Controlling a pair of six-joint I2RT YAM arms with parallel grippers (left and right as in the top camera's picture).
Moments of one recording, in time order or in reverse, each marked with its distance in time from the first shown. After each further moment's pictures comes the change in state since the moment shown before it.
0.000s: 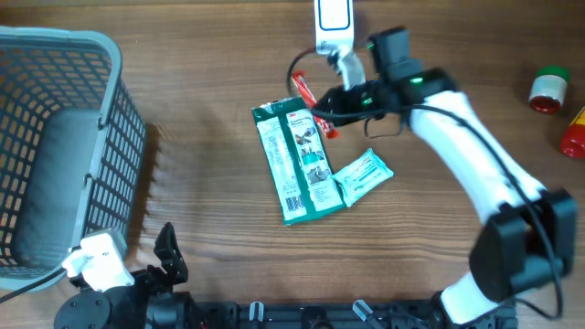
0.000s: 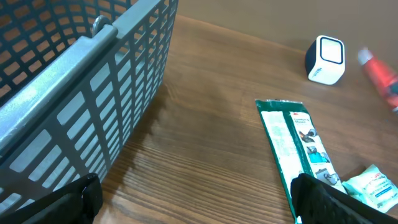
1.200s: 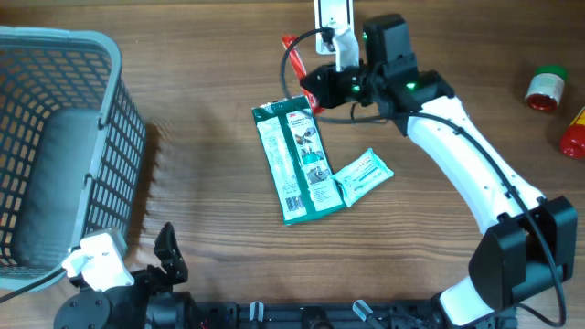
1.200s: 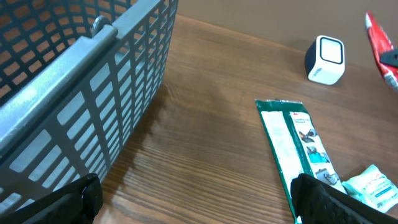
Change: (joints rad) left arm 0.000 0.000 0.000 0.000 0.000 0.000; right arm 0.072 -0.015 -0.006 0.294 0.258 0.050
